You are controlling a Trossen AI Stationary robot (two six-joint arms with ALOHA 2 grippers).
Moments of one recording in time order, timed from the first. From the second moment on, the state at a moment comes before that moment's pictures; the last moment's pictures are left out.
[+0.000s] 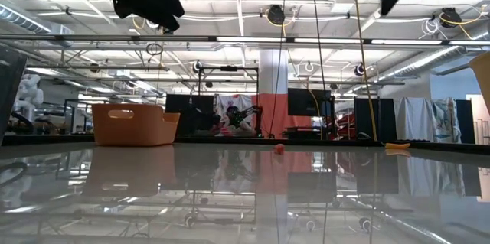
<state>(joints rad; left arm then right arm) -0.39 1.33 1.01 -0.54 -0.49 -0.65 -0.07 1.32 1.54 -1.53 0.12 0.43</state>
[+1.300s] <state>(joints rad) -0.40 1.33 1.01 -0.49 -0.60 -0.97 -0.86 1.87 1.17 -1.16 0.31 -0.43</state>
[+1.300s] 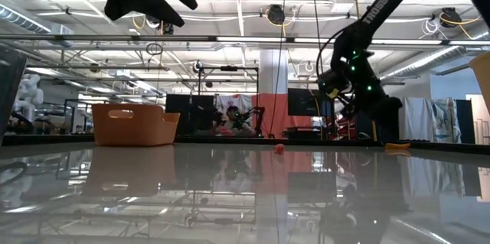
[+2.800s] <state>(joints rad) -0.40 1.33 1.01 -0.49 -0.56 -0.90 -0.89 1.85 1.20 -1.23 0.33 -0.26</state>
